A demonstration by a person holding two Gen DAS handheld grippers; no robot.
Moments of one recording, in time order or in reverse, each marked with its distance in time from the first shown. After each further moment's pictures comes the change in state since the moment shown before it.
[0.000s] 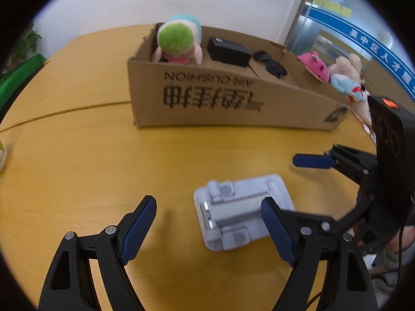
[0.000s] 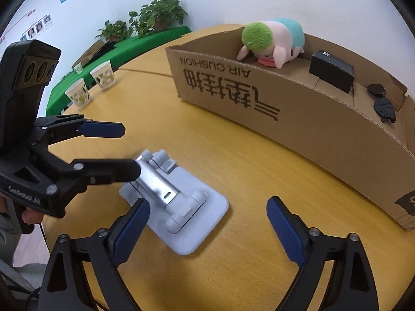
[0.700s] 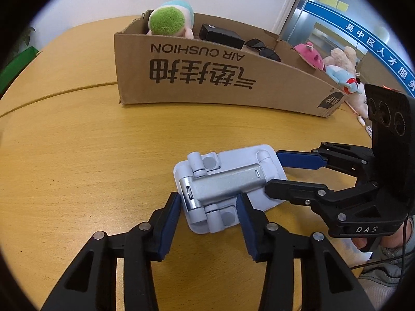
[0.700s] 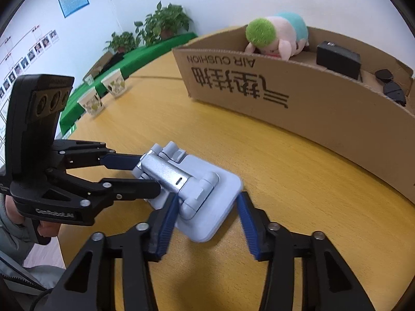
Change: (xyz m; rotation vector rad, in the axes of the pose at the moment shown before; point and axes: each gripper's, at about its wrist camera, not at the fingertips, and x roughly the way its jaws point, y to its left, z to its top) left arm 0.009 -0.004 -0.014 -0.020 0.022 -0.045; right arm -0.003 -0.004 -0.013 0.061 -0.063 0.102
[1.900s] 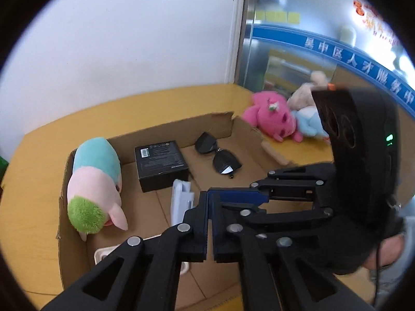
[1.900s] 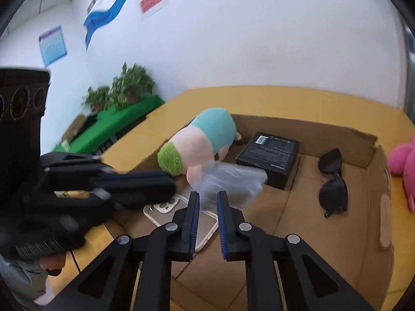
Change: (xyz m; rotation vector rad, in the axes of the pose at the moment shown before) left arm 0.036 -0.116 0.225 0.315 -0.227 -0.012; right arm -0.059 -0.133 0.166 0.061 -0.210 -0.109
